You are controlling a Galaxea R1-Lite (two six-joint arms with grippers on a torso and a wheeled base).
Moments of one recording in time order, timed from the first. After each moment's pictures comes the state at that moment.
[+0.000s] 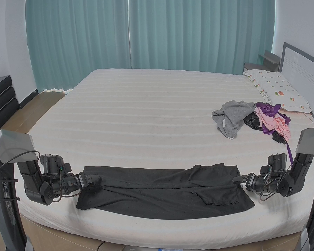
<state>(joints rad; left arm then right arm) 0.03 2.32 -0.53 -1.13 -0.34 -0.33 -0.01 2.31 -0.52 -0.97 0.35 0.53</state>
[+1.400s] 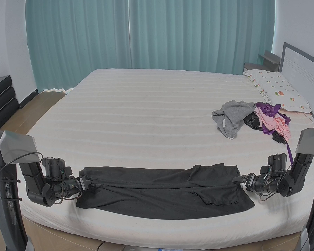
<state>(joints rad) 0.03 2.36 -0.53 -1.13 -0.31 -0.34 -0.01 2.31 -0.52 -0.97 0.35 0.53</state>
